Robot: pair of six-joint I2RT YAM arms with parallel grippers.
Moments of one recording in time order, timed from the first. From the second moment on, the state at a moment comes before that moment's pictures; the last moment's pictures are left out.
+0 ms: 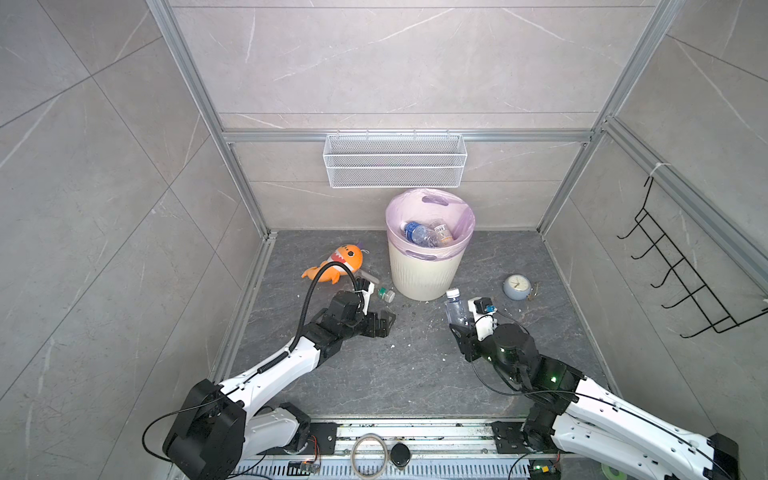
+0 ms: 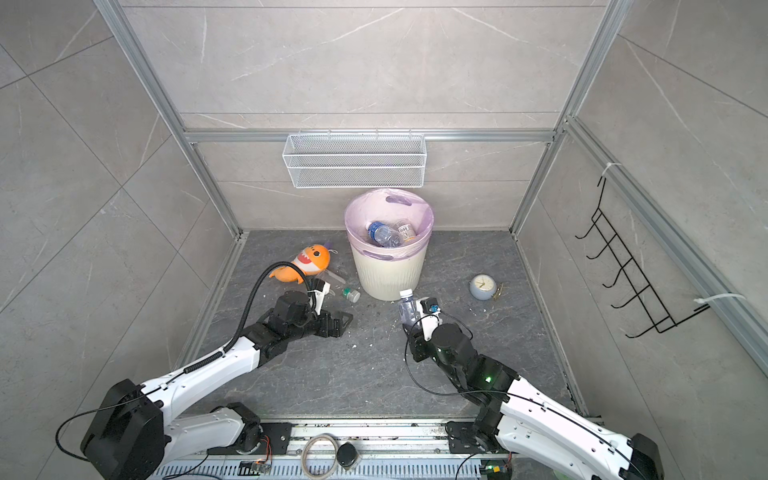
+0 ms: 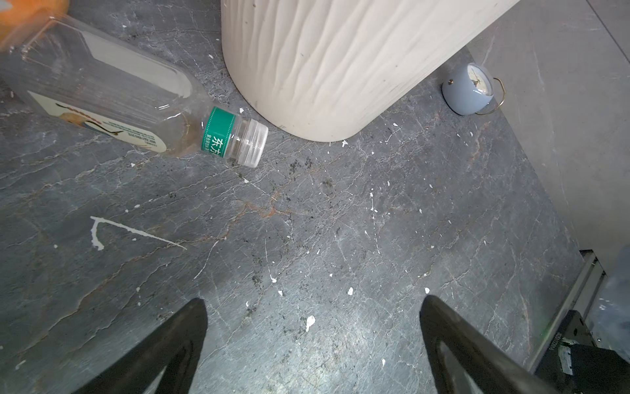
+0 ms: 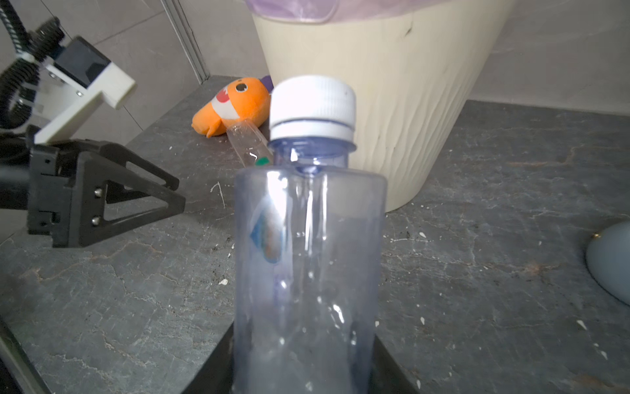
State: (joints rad) left arm -0.59 1.19 0.66 -0.12 0.16 -0.38; right arm 0.87 0.72 0.55 -0.24 0.30 0.29
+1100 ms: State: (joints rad) left arm -0.60 1.13 0.64 -0.17 0.11 -0.37; right arm 0.56 1.87 2.16 -0.55 0.38 0.08
